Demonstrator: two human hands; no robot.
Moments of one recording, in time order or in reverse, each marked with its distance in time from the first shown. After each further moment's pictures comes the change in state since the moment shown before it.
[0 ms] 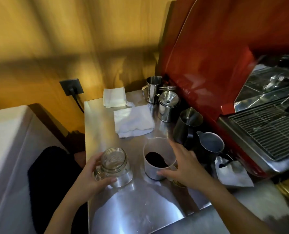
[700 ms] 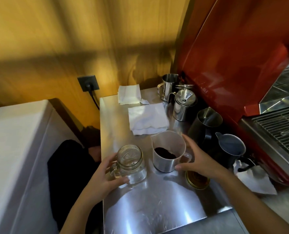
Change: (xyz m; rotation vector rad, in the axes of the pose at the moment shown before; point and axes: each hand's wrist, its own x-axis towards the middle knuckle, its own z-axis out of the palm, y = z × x) left_hand -0.014 -0.005 -0.003 -0.064 0.005 -0.042; right_hand 0.027 0.025 0.003 0.635 -0.279 0.102
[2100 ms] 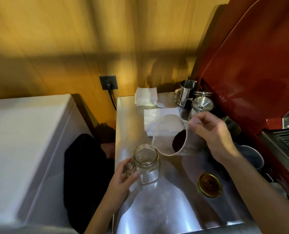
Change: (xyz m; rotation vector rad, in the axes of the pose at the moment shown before) left_hand -0.017 -0.027 0.032 -0.327 0.215 0.006; right_hand 0.008 -0.113 0.002 0.235 0.280 -0.490
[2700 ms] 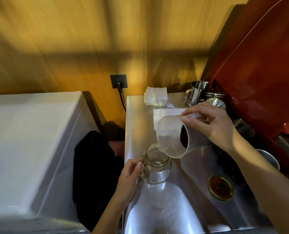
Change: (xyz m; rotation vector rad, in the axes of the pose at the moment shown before) left_hand 0.007 -0.013 -0.002 -0.123 0.090 -0.090; right_hand 0.024 -0.034 0.026 -0.397 -0.179 -0.243
